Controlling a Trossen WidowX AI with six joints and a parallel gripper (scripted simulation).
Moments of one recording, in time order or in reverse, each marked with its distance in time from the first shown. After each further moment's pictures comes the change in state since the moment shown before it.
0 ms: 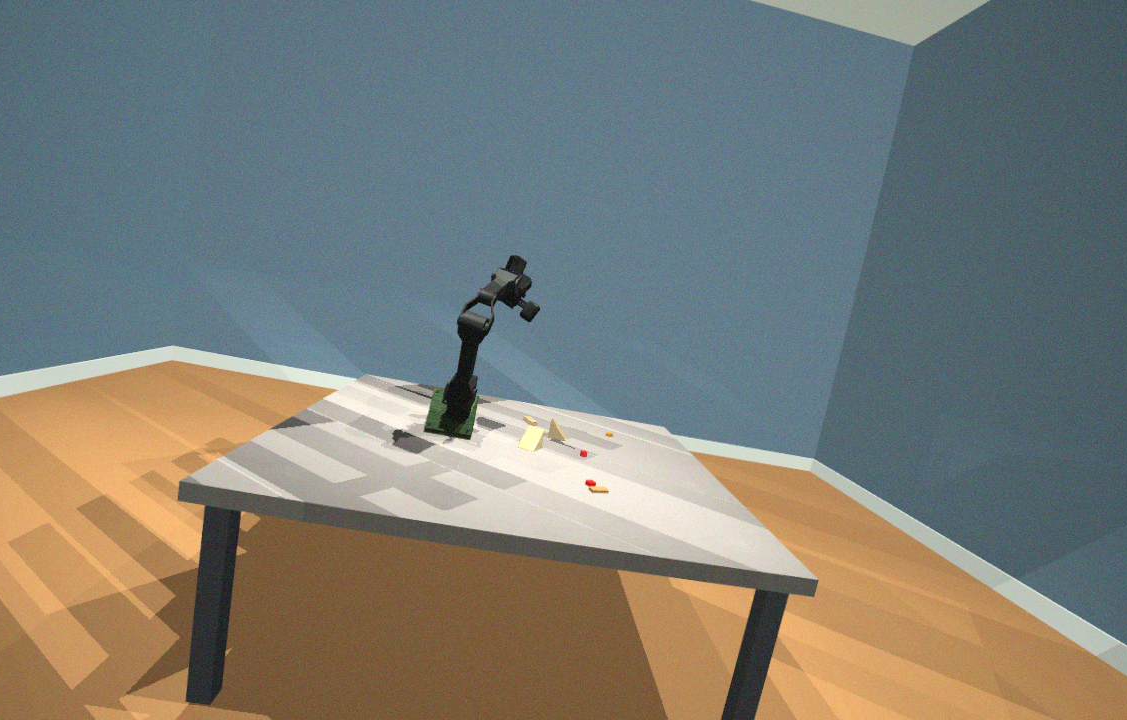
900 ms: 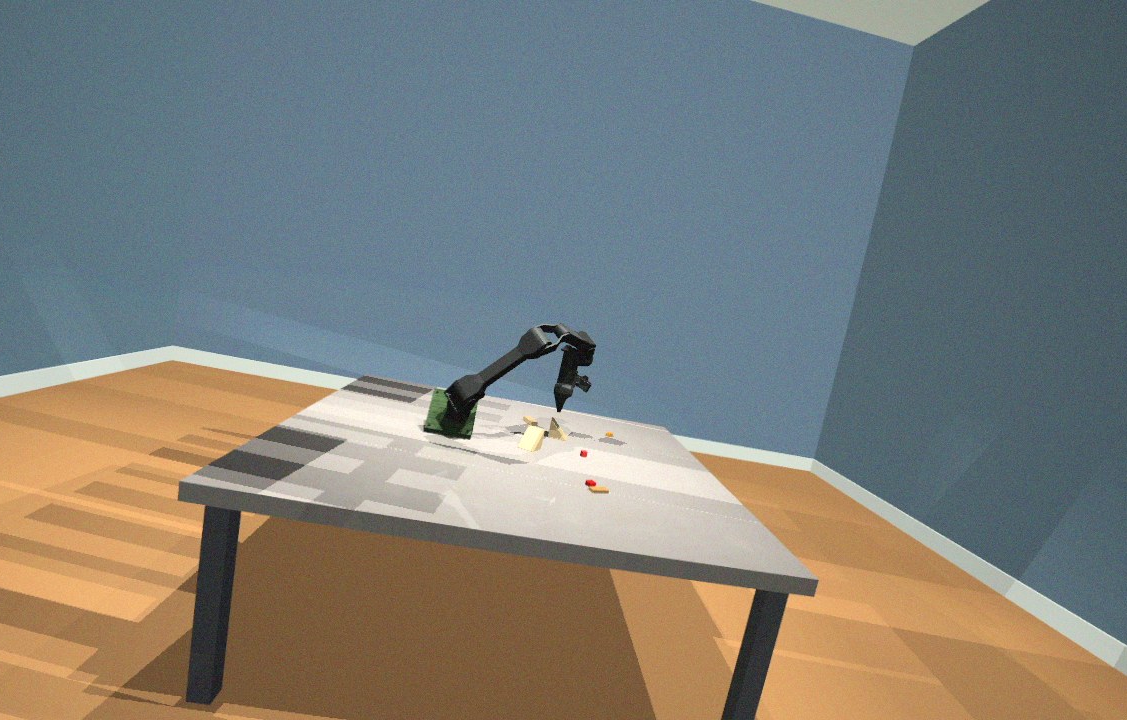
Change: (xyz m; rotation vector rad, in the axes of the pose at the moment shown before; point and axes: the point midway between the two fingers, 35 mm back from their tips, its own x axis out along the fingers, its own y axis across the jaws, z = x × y) arm 0.117 -0.302 -0.157 0.935 0.781 -1.026
